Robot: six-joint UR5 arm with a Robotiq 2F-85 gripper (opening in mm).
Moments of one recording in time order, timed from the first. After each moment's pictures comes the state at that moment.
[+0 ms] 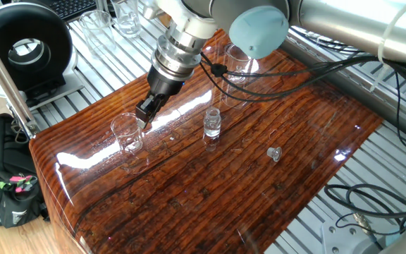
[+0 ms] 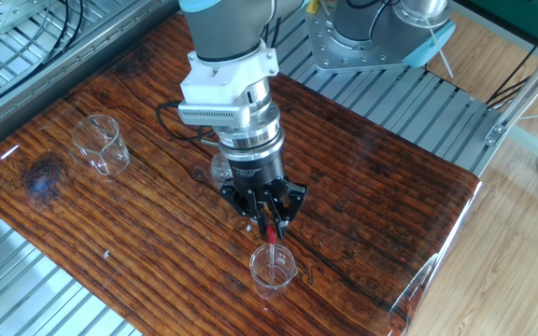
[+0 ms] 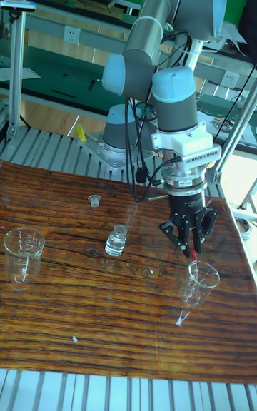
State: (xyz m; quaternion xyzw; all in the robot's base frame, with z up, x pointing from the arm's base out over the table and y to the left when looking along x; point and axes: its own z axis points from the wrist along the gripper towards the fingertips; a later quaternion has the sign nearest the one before) arm 0.564 0.187 0.104 -0.17 0.96 0.19 0.14
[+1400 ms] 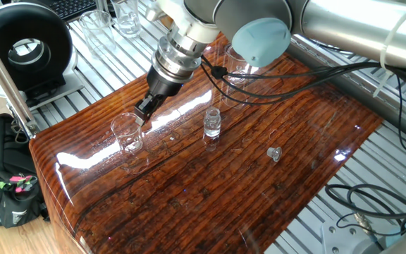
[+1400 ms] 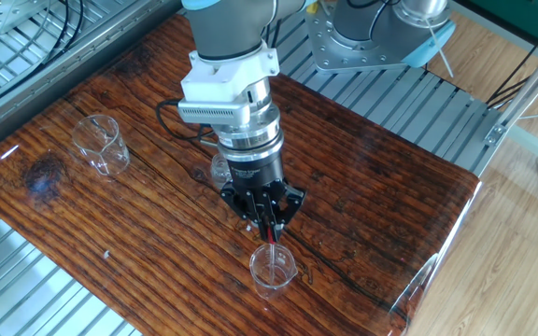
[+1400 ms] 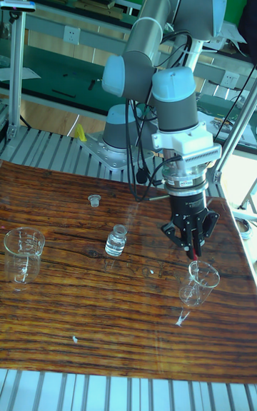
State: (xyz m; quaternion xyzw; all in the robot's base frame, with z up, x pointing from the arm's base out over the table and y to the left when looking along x) arm 0.571 0.189 0.106 -0.16 0.96 0.19 0.15
